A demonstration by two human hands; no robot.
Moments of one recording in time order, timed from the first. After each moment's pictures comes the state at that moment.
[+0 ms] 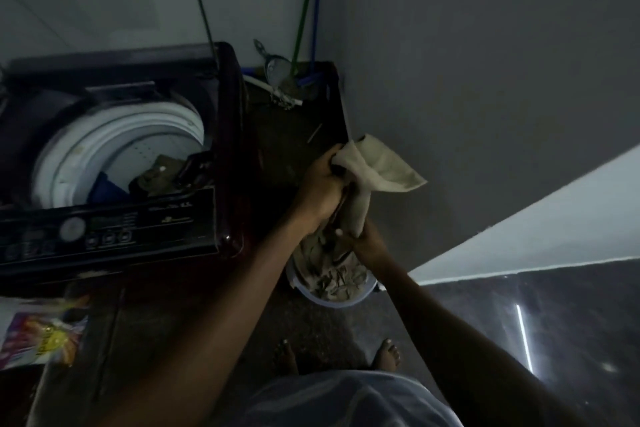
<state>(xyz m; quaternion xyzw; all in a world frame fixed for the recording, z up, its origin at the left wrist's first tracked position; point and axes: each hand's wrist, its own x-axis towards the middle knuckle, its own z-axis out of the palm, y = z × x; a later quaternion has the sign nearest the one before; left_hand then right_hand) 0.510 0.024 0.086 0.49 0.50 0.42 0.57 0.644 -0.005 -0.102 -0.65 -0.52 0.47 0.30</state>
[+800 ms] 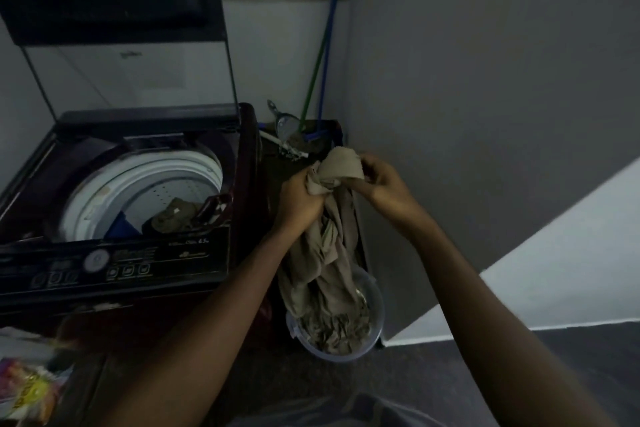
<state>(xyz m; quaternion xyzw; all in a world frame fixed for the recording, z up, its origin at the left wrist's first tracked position) 0.463 0.060 0.095 0.54 0.64 0.39 0.38 0.625 0.054 0.134 -0.48 -0.62 0.48 0.40</state>
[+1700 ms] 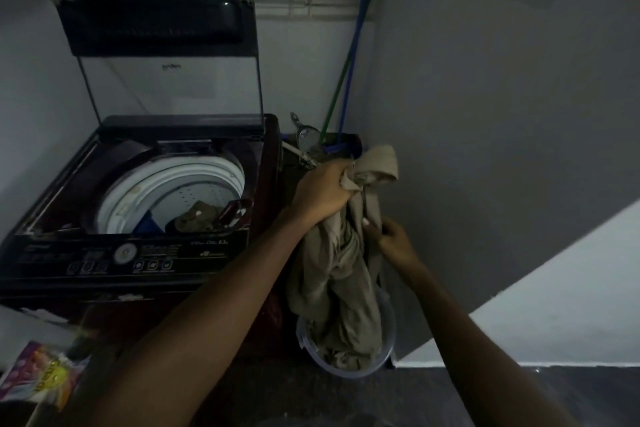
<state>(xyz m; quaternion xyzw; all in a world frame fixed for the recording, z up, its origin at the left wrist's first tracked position) 0.467 0.063 0.136 0.69 0.59 0.32 0.26 0.628 0.036 0.049 -0.52 -0.56 0.50 0.40</state>
